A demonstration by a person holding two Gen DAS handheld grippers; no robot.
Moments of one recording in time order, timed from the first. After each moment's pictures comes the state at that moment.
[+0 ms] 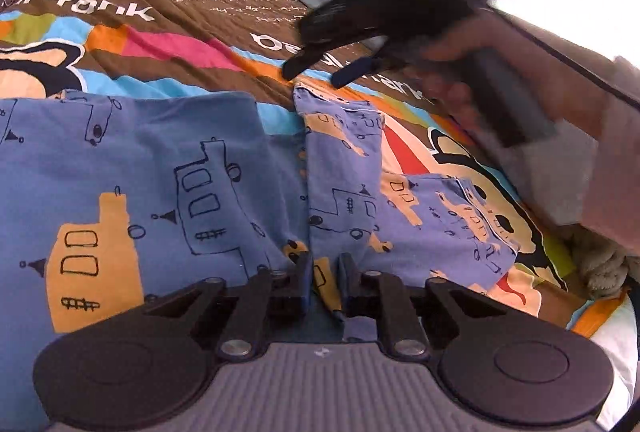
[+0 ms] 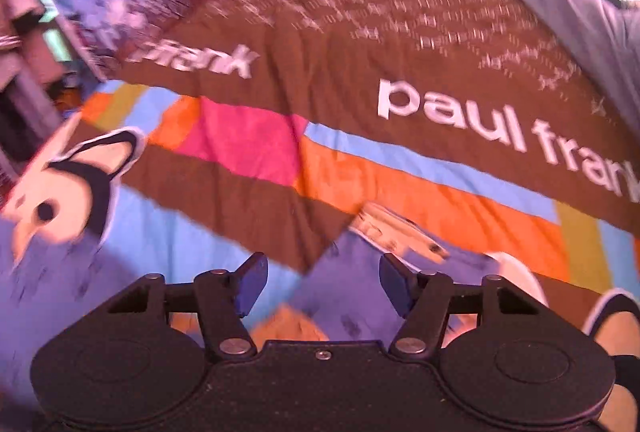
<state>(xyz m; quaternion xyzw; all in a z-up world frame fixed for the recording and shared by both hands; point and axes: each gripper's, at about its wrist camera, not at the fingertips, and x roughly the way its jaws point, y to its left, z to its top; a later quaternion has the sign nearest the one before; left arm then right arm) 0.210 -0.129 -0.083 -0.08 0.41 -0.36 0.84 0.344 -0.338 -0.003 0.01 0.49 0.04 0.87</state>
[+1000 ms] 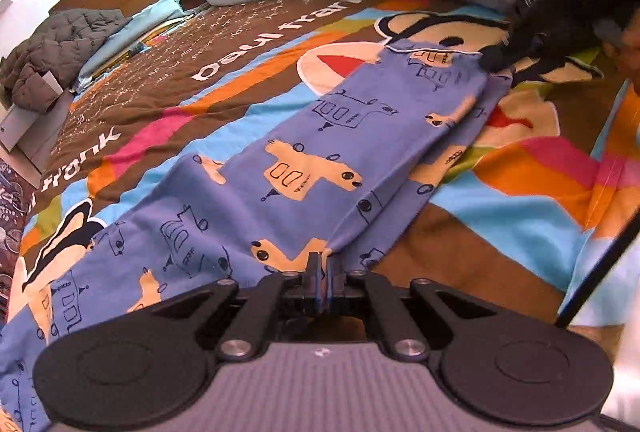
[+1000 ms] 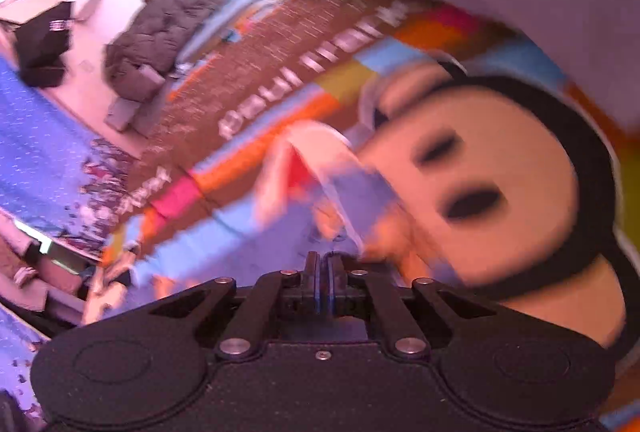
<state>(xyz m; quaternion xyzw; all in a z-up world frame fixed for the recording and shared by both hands) 0.122 -0.214 -0.050 0.30 0.35 -0.32 0.83 0.057 -0.490 -0.024 0.35 0.36 -0.10 0.86</state>
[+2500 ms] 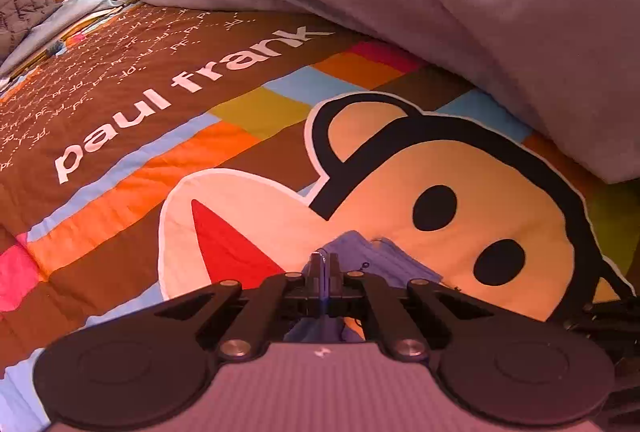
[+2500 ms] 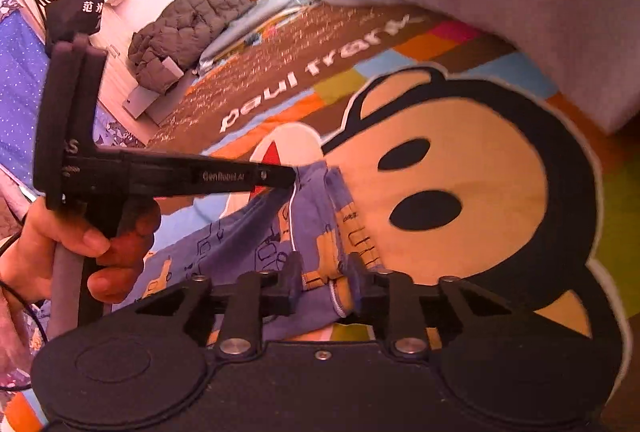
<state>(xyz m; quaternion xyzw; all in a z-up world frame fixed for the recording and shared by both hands) 0.245 -0.446 -0.049 0.24 0.40 -0.39 0.79 0.050 -0.512 -0.054 0.30 0.34 -0.06 0.89</state>
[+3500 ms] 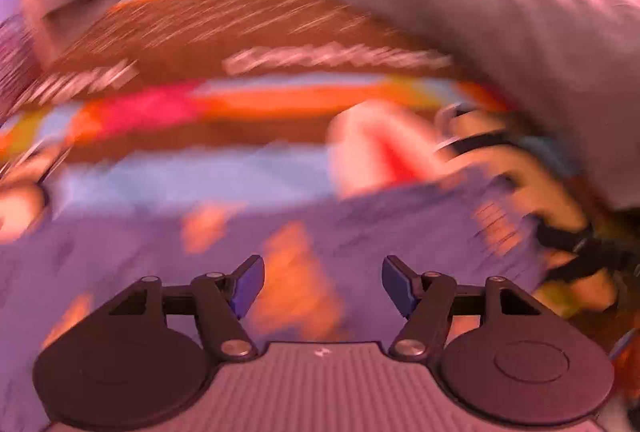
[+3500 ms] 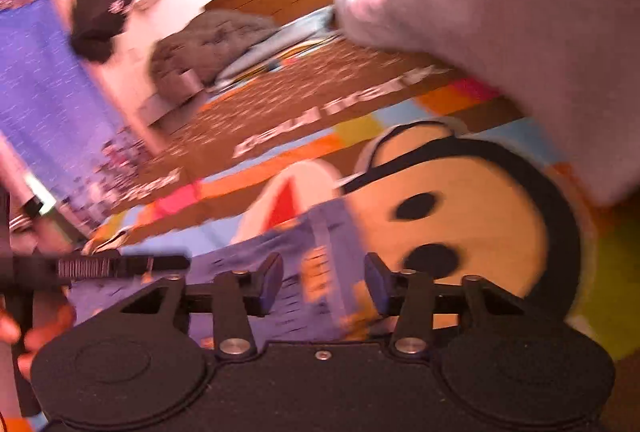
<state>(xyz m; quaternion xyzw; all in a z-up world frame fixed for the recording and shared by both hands) 0.198 -0.250 -0.036 0.07 0.44 -0.23 0.87 0.042 -0.498 -0.030 0.25 0.29 -0.04 0.92</state>
